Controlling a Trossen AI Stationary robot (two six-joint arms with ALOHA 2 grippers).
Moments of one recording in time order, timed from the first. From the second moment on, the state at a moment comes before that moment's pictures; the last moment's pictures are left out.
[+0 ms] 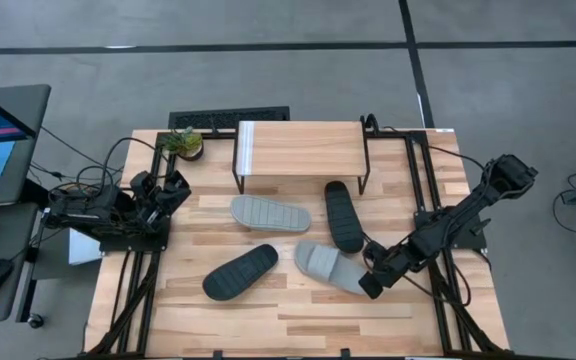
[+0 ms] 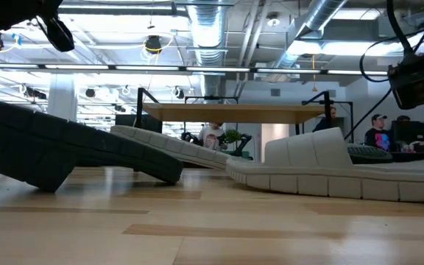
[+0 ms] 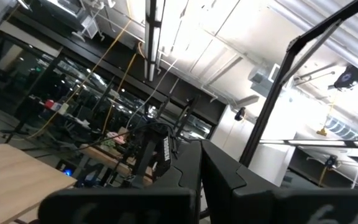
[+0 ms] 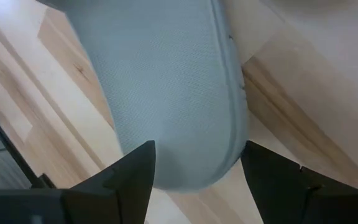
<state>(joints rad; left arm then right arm) -0.09 0.01 0.09 0.48 -0.14 -0.48 0.64 1.34 0.55 -0.31 0.03 1.43</state>
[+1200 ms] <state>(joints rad) -0.09 0.01 0.09 0.42 -0.14 -0.52 0.67 1.34 0.55 -0.24 -0.08 1.43</state>
